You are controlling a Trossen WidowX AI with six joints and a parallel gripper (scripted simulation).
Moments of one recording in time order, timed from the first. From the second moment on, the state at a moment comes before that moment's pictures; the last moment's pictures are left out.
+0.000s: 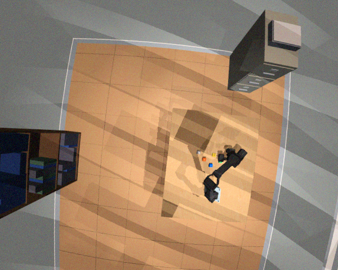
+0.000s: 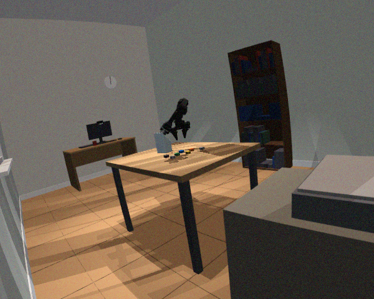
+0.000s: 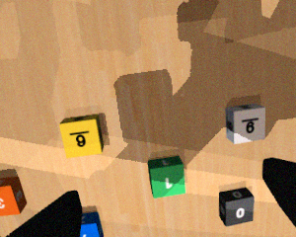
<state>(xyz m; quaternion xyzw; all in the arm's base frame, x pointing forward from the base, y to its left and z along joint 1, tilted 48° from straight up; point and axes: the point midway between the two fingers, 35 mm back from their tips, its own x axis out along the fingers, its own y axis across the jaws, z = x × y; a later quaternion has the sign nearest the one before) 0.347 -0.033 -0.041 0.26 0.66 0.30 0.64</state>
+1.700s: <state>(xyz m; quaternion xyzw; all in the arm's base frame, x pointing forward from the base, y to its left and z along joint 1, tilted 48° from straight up) 0.320 -0.033 -0.162 0.26 0.66 0.30 0.64</state>
